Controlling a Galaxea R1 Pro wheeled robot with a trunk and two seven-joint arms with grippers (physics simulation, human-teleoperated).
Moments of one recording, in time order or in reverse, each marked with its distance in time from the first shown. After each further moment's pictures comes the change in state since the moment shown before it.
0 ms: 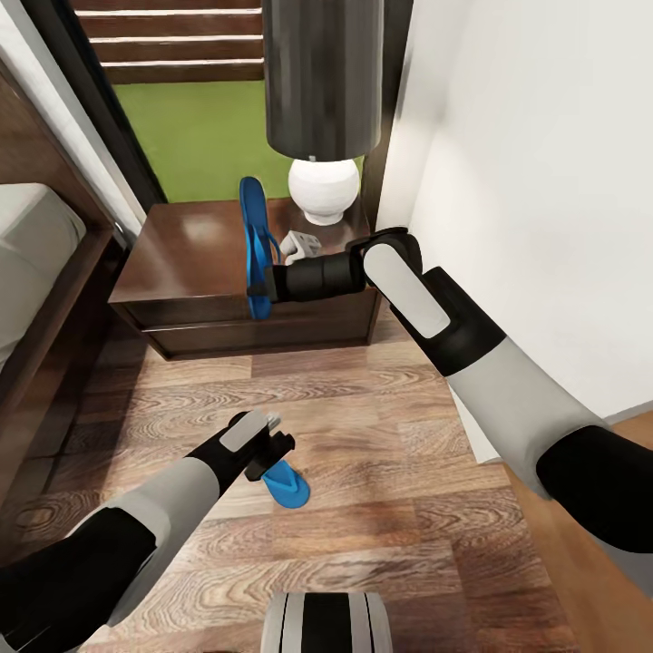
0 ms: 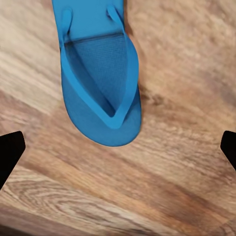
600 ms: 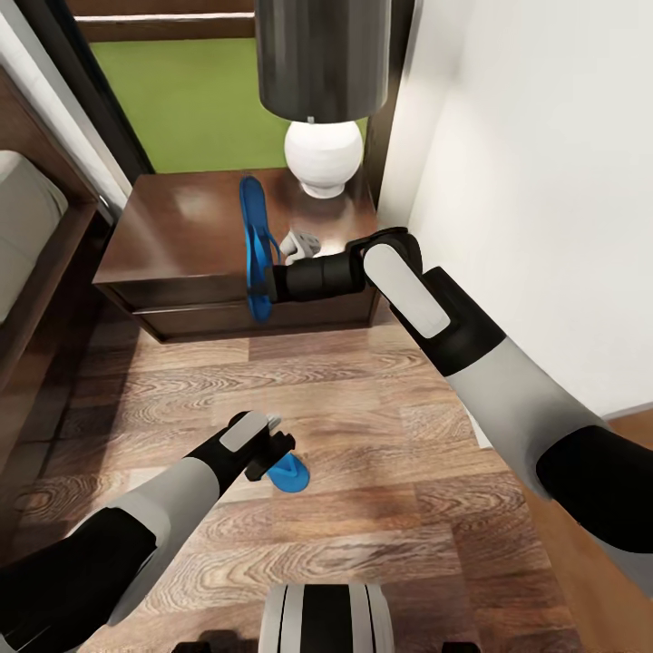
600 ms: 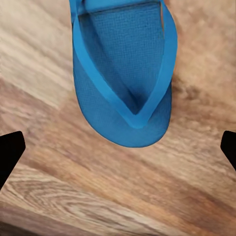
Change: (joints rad) left arm 0.000 0.000 0.000 0.000 0.000 0.001 -0.001; right arm 0.000 0.000 0.000 0.000 0.000 0.000 0.000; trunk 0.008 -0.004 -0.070
